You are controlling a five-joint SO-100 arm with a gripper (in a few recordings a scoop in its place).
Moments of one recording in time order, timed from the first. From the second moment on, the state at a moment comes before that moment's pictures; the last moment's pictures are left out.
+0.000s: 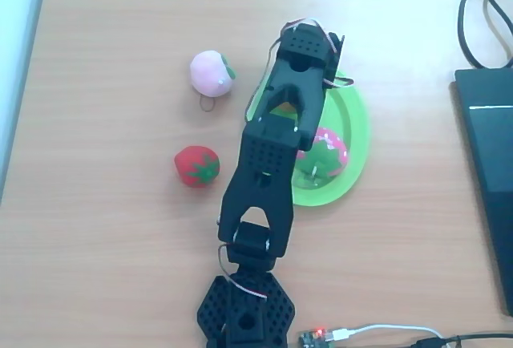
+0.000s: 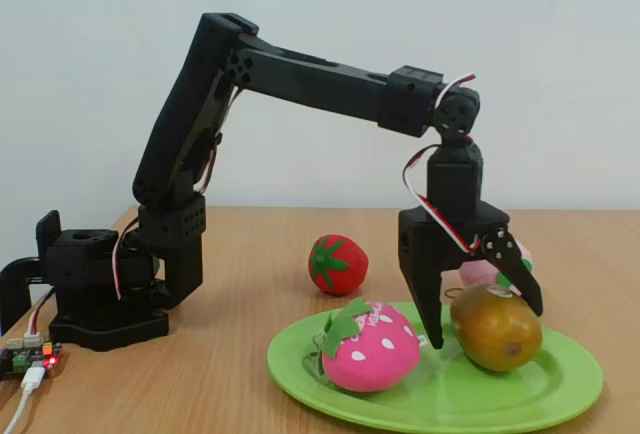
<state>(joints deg) 19.3 66.9 69.3 82.9 -30.2</state>
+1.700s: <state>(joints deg) -4.6 123.4 113.1 72.9 -17.9</state>
